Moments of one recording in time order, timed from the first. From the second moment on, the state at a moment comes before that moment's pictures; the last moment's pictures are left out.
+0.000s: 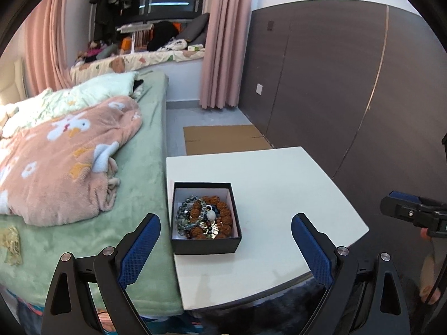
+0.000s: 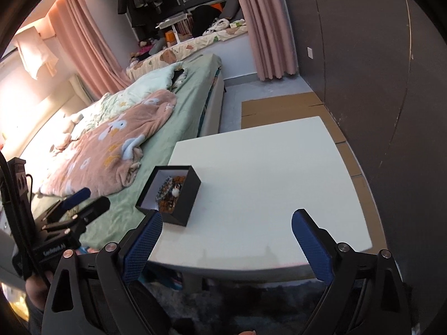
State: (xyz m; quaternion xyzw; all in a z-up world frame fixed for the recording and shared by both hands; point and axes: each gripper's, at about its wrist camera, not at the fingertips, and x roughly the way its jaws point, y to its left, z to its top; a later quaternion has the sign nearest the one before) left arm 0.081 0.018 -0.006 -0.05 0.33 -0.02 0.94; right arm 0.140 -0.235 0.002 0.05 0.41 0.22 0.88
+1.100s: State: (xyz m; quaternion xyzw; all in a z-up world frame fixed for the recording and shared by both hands) left arm 0.049 0.036 -0.020 -0.06 0.29 0.03 0.96; right arm 0.108 -0.231 -0.015 -0.02 0.37 0.19 0.91
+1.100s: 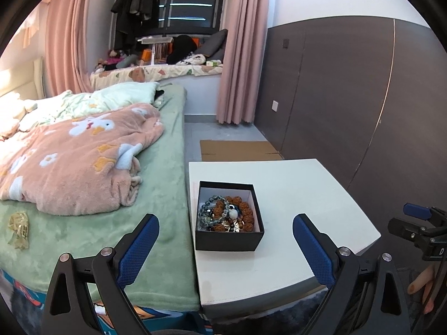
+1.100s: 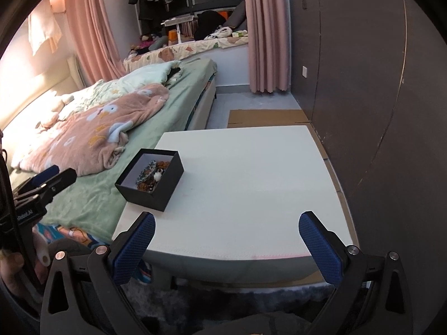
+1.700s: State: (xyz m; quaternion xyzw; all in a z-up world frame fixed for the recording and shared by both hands) left arm 0.045 0.032 -0.017 -0.05 0.28 0.03 0.96; right arm 0.104 -0.242 -0.011 0.00 0.35 0.18 0.92
